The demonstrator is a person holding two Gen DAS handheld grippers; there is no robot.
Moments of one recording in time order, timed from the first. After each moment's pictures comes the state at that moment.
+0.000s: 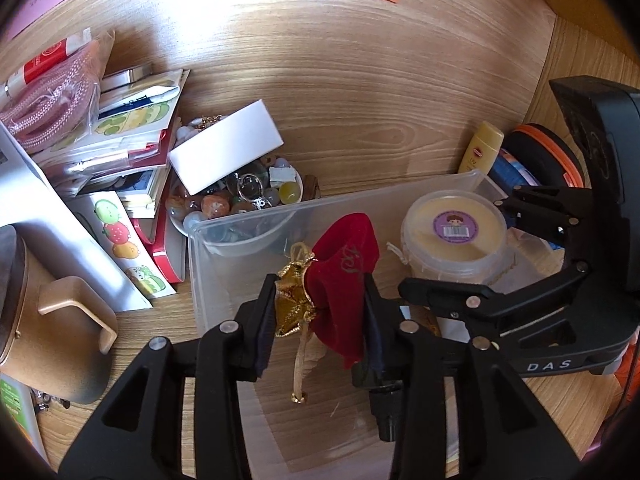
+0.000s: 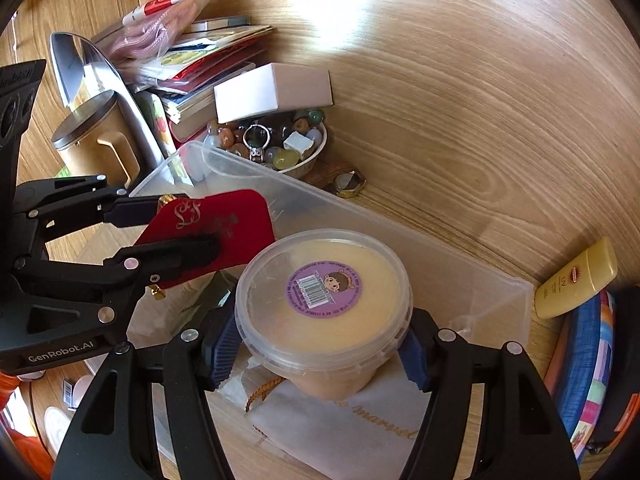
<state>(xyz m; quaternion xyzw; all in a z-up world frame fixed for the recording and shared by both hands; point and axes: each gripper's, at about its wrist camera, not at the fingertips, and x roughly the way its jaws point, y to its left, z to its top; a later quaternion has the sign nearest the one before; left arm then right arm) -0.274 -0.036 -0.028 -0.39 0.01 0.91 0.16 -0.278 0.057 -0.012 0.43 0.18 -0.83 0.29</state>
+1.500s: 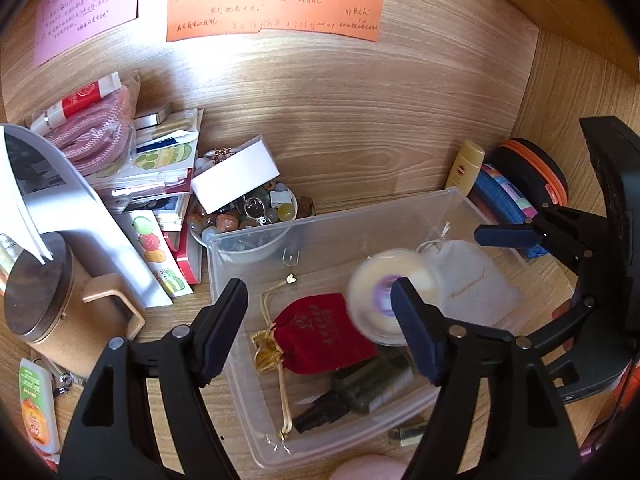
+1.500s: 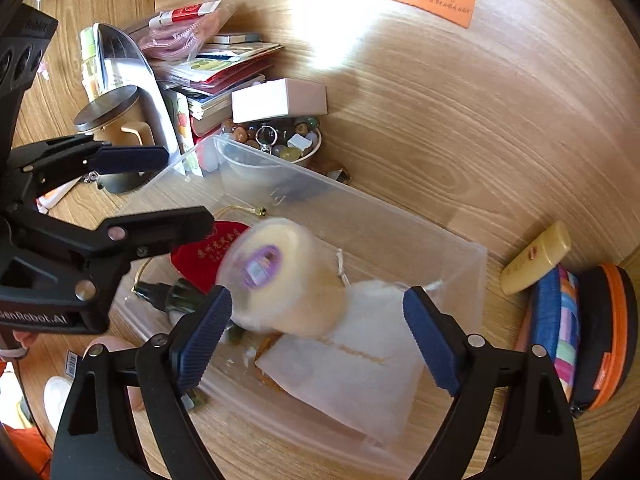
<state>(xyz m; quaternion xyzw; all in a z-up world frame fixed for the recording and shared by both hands) -0.239 -0.035 0.010 -0.37 0.01 0.92 0.14 -0.232 0.079 0.015 0.40 0.19 -0.86 0.26</state>
